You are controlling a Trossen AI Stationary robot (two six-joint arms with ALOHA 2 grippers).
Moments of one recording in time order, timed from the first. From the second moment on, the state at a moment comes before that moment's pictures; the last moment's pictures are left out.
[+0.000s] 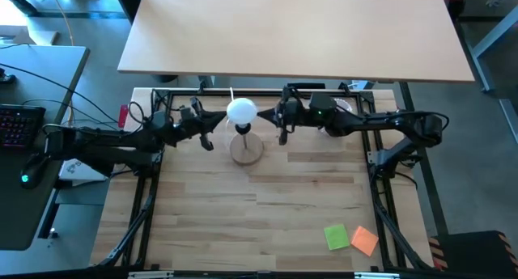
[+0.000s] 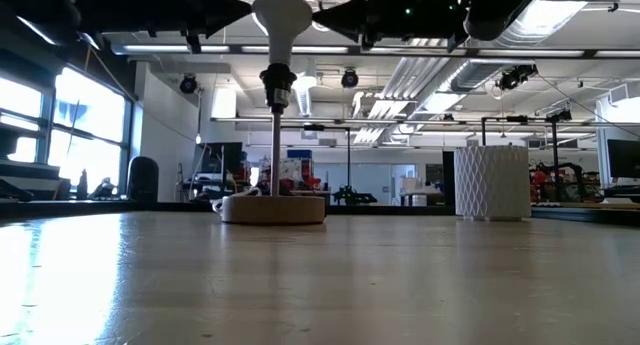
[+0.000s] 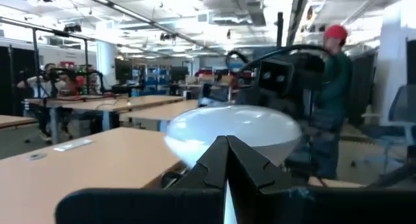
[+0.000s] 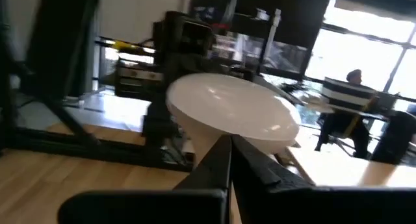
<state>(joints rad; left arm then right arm) 0.21 0.95 0.40 0.79 -0.11 0.02 -0.27 1.54 0.93 0.66 -0.25 -0.21</state>
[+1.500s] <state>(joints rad) 0.15 0.93 0.40 0.76 -0.09 -0.03 -0.29 1.53 0.93 0.67 -0.11 -0.16</state>
